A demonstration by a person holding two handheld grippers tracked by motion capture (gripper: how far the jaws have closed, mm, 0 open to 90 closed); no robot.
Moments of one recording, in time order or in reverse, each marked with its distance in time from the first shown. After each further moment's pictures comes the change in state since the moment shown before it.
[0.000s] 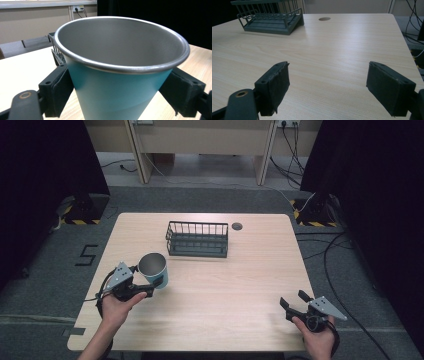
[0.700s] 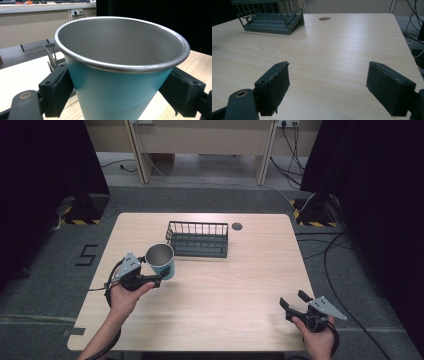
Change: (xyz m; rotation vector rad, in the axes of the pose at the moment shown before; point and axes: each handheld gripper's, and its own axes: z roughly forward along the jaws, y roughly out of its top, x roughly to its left) left arm 0.000 0.020 0.028 -0.014 -0.009 0.013; right arm 0.000 0.000 0.000 0.000 0.001 -0.004
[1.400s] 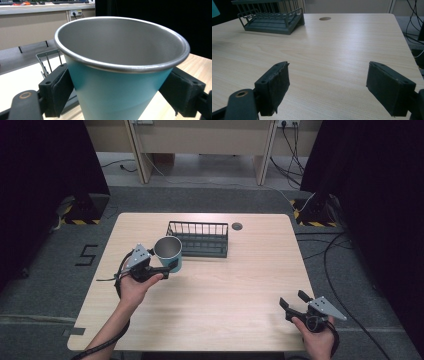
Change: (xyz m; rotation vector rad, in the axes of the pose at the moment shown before) left arm 0.000 0.013 0.028 -0.001 -0.006 -0.002; right arm 0.000 0.000 0.000 0.000 -0.001 -0.003
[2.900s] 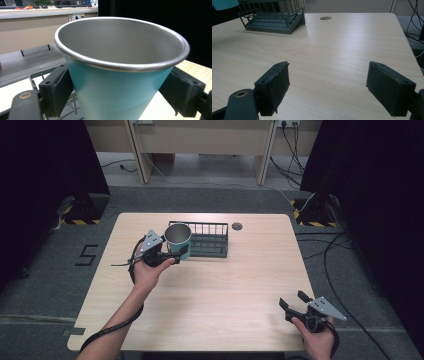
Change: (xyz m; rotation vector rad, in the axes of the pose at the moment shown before) left arm 0.006 0.023 0.047 -0.021 0.021 -0.007; right arm 0.001 0.000 0.000 0.004 0.005 0.001
